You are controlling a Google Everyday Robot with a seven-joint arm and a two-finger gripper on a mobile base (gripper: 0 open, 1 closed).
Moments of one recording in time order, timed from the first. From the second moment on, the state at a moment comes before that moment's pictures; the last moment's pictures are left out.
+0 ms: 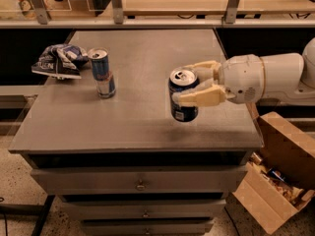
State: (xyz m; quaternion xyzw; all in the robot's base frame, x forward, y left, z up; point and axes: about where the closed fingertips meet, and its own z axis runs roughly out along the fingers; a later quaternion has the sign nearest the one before) arm 0.491 -0.063 0.935 -0.53 0.57 0.39 0.49
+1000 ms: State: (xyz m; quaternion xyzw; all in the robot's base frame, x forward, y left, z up) arm 0.485 -0.089 0.893 -0.46 0.61 0.40 0.51
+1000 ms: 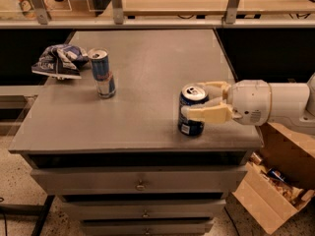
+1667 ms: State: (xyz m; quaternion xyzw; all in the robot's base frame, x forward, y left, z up) arm 0.486 -0.095 0.889 -0.44 0.61 0.41 0.51
